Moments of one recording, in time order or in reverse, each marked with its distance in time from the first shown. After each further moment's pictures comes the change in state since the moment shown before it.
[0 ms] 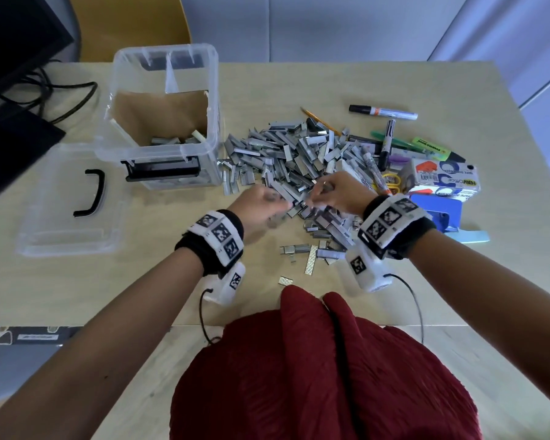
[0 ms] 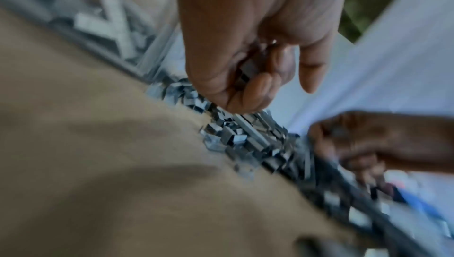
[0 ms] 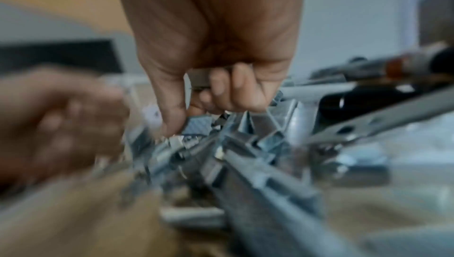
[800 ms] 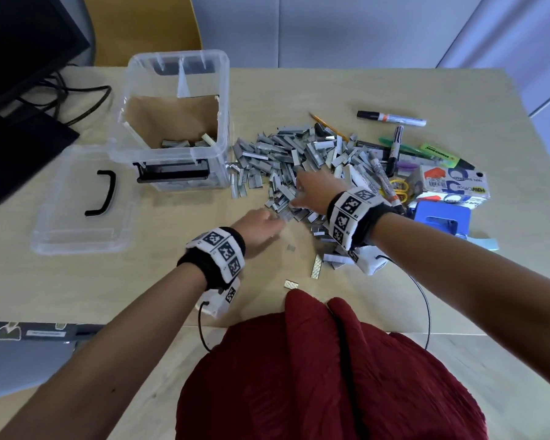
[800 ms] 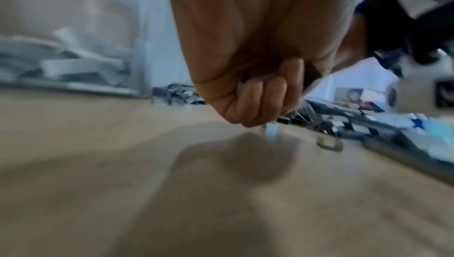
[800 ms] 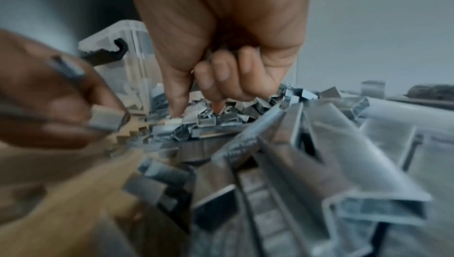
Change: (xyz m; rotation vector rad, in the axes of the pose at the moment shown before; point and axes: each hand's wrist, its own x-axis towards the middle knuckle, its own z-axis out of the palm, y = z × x) left_hand -0.004 -0.026 0.009 0.200 -0.059 -0.098; right_hand 0.042 -0.026 0.028 -0.652 0.074 -0.028
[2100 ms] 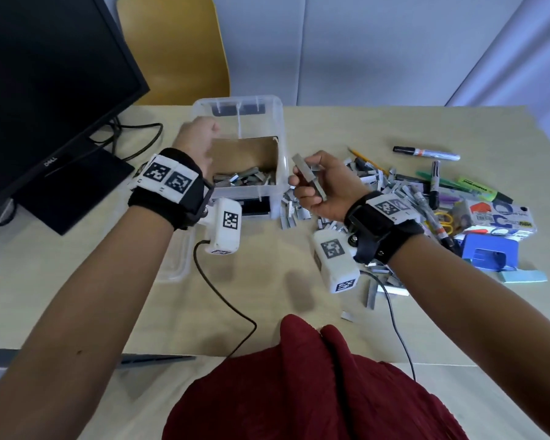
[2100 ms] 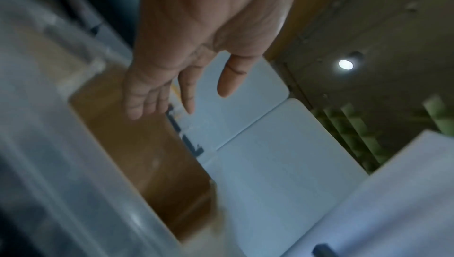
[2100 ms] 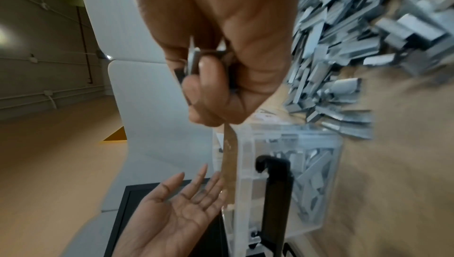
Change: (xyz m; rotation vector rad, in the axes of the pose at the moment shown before) left_hand -0.020 -0.010 -0.222 -0.899 0.603 -0.209; right_hand 0.002 -0.106 -0.064 1.923 -0.327 0.107
